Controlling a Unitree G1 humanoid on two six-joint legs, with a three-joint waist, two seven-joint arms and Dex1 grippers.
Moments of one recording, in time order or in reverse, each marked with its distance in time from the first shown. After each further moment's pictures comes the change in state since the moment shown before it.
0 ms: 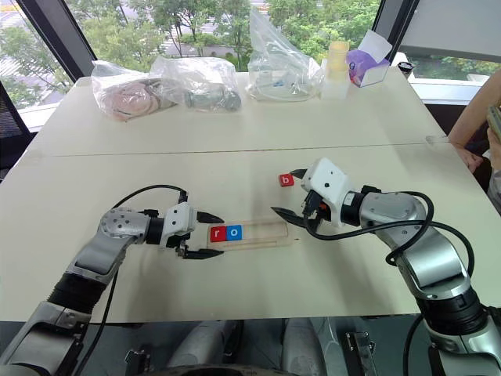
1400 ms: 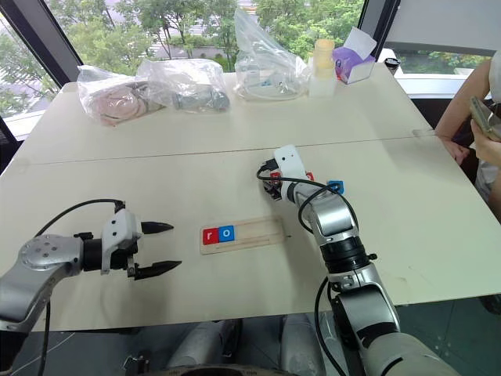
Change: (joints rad) left arm 0.362 0.272 0.306 -0.416 -0.259 0.312 0.175; right arm -0.331 0.544 0.082 0.586 -0.234 0.290 -0.549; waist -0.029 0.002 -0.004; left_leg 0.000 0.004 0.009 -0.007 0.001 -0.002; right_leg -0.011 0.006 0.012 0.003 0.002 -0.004
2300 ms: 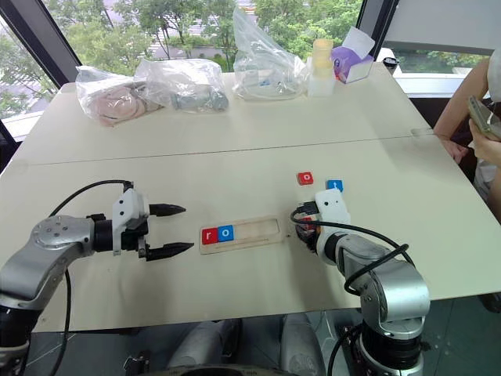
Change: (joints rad) left arm -0.152 -0.024 -0.062 0.025 -0.063 0.040 -0.003; right arm 0.423 0.002 -0.269 -0.878 0.099 0.700 -0.020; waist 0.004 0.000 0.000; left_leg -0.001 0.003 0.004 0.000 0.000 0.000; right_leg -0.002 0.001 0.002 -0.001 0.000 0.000
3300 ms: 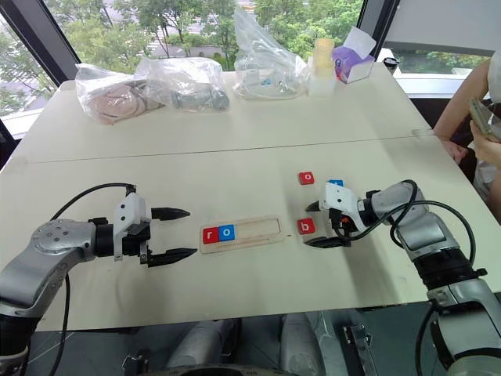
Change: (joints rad) left arm 0.044 -0.005 0.009 -0.083 -0.019 0.031 0.009; right arm -0.281 -0.613 0.372 1.021 -0.077 -1.435 1.146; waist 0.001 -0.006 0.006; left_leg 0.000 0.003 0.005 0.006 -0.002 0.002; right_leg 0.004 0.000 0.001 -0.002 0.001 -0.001
